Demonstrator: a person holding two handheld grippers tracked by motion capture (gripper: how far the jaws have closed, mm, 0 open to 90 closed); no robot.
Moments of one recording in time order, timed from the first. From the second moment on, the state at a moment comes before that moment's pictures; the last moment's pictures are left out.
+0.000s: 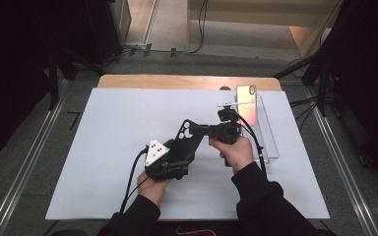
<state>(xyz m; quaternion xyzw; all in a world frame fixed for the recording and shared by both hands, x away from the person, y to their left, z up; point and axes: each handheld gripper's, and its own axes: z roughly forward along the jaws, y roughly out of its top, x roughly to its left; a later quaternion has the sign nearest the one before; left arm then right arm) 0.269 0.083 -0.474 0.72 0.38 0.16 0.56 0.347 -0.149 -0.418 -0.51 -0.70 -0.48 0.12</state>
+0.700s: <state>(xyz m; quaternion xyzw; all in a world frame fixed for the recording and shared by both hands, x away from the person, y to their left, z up) 0.268 0.081 -0.463 0.73 0.36 0.15 0.56 0.342 -0.158 -0.403 -0.49 -0.68 -0.52 0.18</state>
